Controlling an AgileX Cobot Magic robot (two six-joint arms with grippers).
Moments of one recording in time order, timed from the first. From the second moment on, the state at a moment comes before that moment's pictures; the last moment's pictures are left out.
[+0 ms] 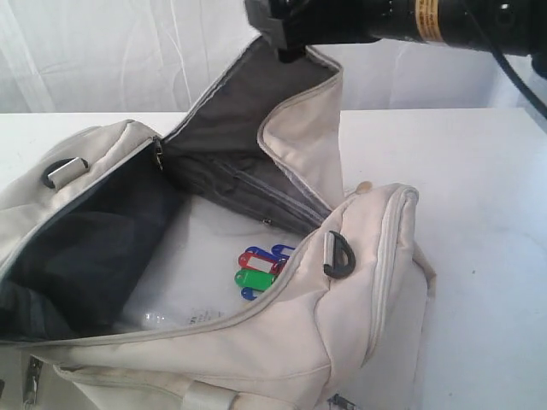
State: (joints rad) left arm -0.66 0.59 -0.31 0.38 0.55 -0.45; right arm 0.66 1.37 -1.14 -1.73 -0.16 1.59
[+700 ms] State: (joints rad) left arm -0.66 0.59 -0.31 0.37 0.55 -0.45; right arm 0.73 1.52 -0.92 -1.74 -0.45 1.65
